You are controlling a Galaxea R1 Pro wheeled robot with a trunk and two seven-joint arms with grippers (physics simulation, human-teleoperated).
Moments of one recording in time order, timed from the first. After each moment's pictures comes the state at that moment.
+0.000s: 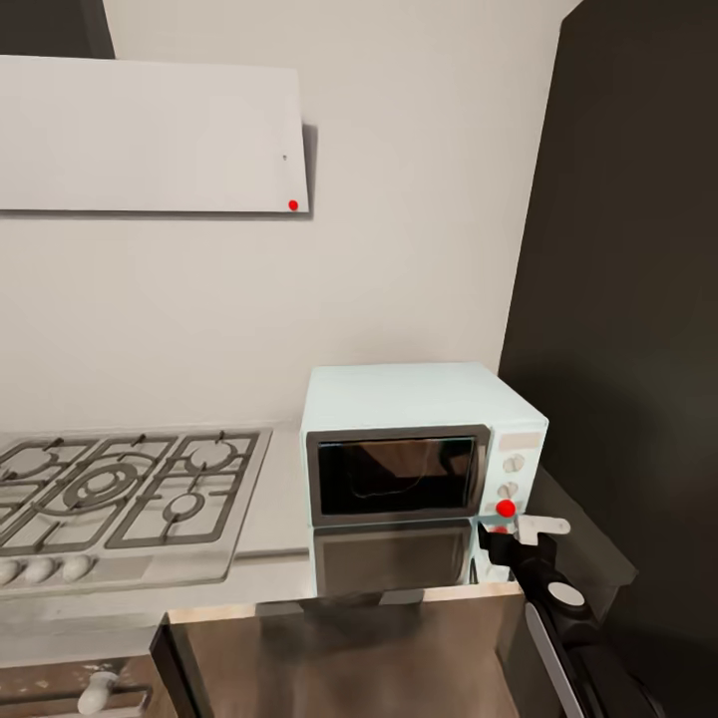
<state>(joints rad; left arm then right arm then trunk) 0.02 0.06 0.14 -0.02 0.00 0.12 -0.04 -0.24 -0.04 -0.01 -1.36 -0.06 0.37 -0.14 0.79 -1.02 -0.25</state>
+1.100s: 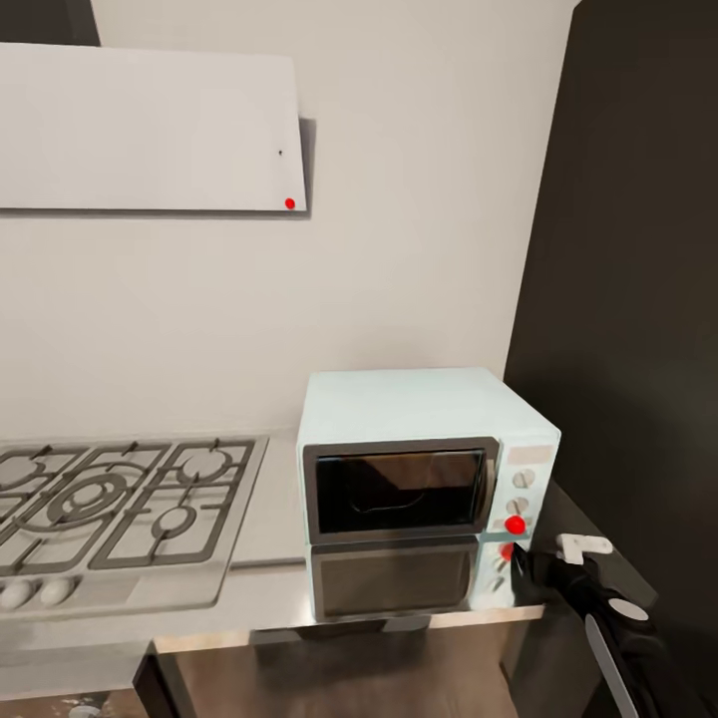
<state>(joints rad) 0.02 0.06 0.14 -0.02 0.00 0.12 -0.04 -0.24 -0.15 -0.18 -1.24 -0.06 0.37 0.11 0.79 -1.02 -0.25</state>
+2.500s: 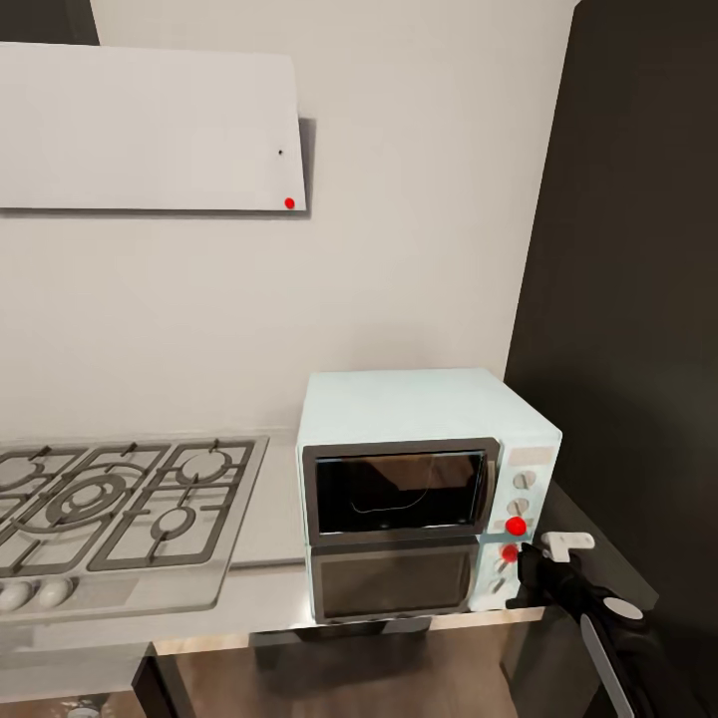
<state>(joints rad) 0.02 0.06 0.14 -0.02 0.00 0.12 -0.04 -0.24 -0.15 -0.16 -1.24 -0.06 0.36 0.21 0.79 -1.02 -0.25</state>
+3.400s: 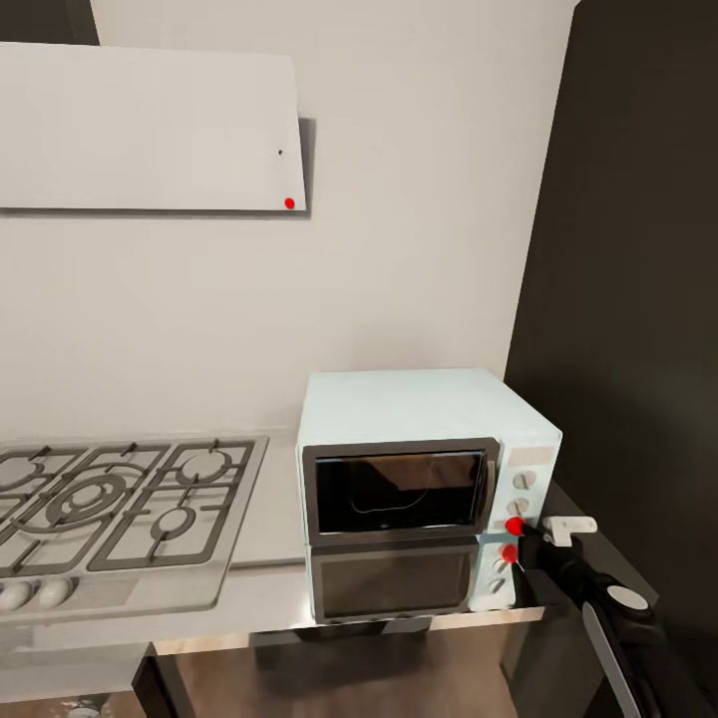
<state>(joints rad) 0.02 0.06 0.14 -0.02 0.00 0.12 -0.04 -0.24 -0.15 -0.16 -1.33 -0.06 0.37 0.21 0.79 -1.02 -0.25</state>
